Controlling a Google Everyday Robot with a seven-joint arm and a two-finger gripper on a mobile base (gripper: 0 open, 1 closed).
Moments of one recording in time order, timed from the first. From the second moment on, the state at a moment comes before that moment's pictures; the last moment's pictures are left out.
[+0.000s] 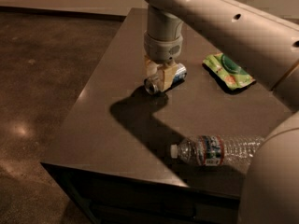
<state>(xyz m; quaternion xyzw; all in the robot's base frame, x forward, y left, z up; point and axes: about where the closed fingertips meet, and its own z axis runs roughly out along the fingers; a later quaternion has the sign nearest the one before) 0.601 -0.035 0.857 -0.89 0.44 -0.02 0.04</state>
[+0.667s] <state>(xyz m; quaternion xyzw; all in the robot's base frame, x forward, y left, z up) 0.575 -0.041 0.899 -0.86 0.49 0.04 0.13</state>
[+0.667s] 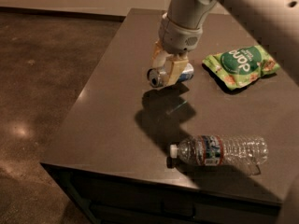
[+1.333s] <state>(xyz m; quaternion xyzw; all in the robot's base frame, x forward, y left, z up) 0.539 -0.043 0.941 -0.80 0.53 0.14 0.23</state>
